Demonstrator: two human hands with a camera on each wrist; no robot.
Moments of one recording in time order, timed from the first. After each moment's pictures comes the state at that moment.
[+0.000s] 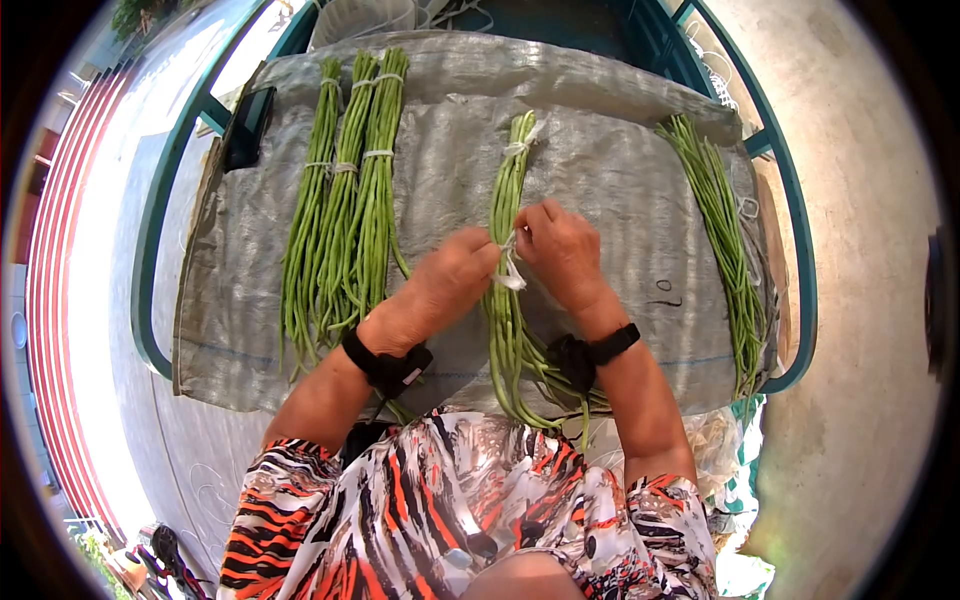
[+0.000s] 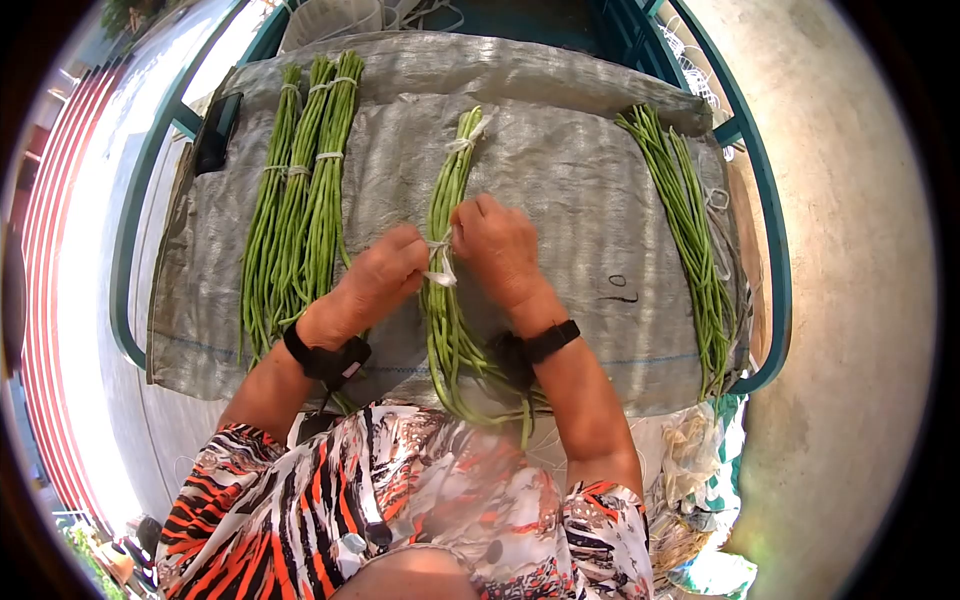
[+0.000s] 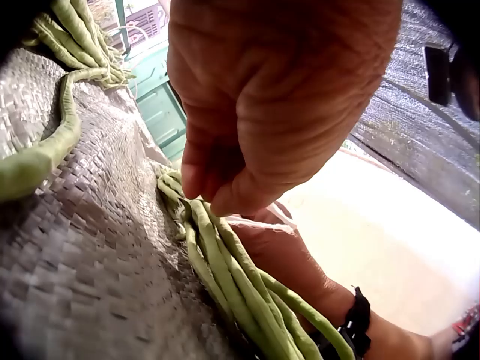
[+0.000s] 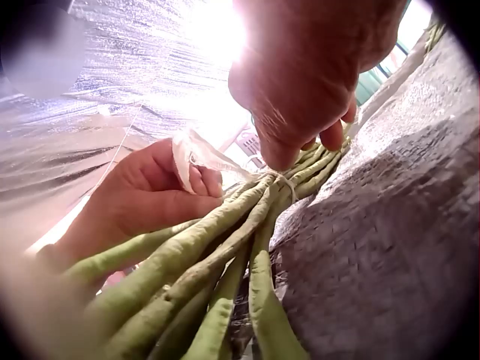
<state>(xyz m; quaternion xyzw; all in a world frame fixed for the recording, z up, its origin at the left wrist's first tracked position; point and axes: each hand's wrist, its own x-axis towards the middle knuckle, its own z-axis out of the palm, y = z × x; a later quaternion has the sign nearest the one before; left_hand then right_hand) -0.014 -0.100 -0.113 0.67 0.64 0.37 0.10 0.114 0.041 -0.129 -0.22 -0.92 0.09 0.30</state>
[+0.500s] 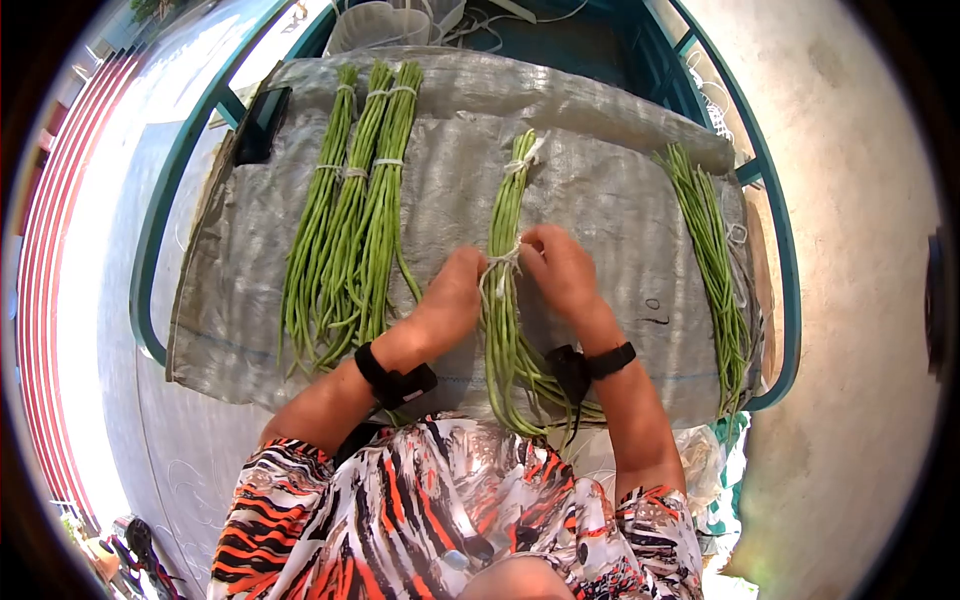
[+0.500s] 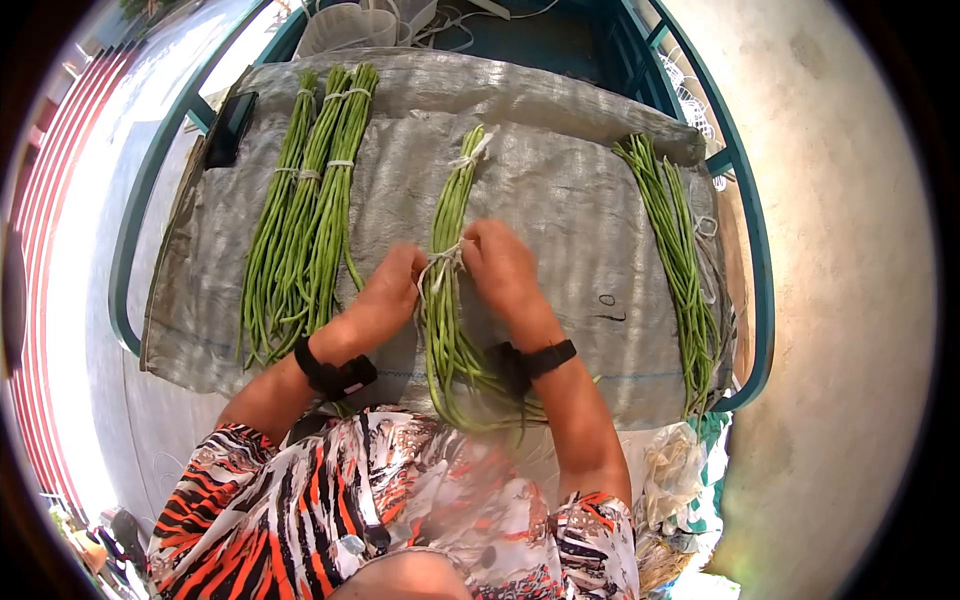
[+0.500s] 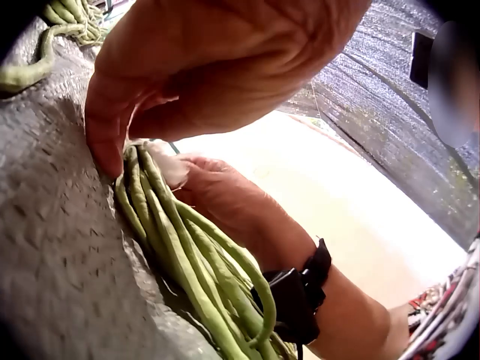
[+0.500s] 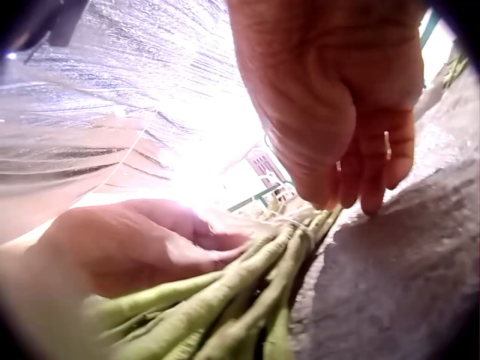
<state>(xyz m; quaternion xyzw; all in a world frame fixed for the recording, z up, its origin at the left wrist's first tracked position) 0.002 -0.108 -0.139 0.50 0.69 0.46 0.22 0.123 0.042 -0.128 -0.31 -0.88 0.31 0.17</state>
